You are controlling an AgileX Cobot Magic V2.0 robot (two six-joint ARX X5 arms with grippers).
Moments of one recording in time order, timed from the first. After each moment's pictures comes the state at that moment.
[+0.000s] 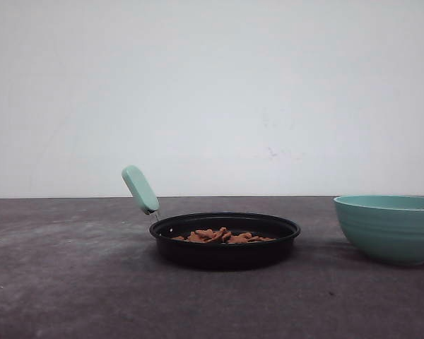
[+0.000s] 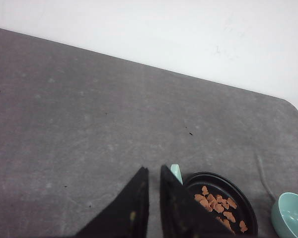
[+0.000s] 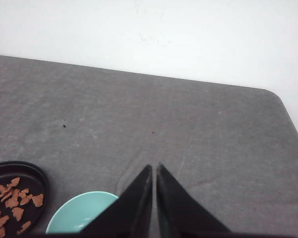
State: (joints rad) left arm -0.47 0.50 0.92 -0.73 -0.21 -0.42; right arm 0.16 0.46 0.82 -0.62 0.02 0.00
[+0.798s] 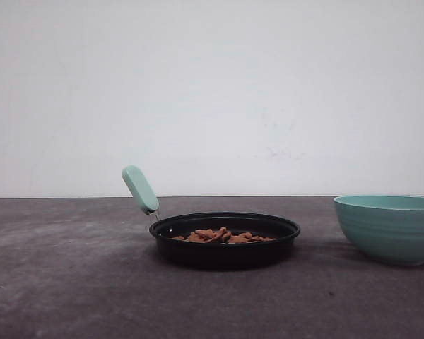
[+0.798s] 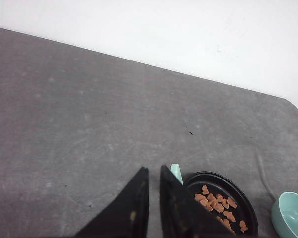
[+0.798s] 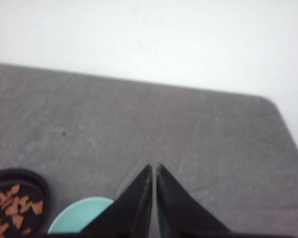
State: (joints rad) left arm -0.47 0.50 0.92 -0.73 -0.21 -0.42; right arm 0.15 0.37 0.82 -0.62 0.03 0.00
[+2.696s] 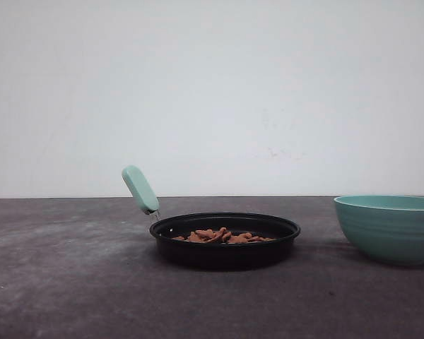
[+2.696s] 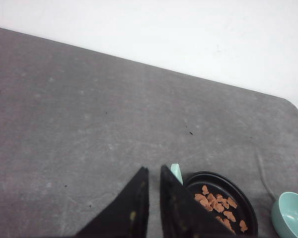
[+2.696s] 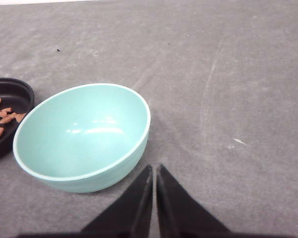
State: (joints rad) left arm -0.47 0.50 0.92 -0.73 -0.21 -0.42; right arm 0.13 0.01 0.09 -0.41 -0.05 0.13
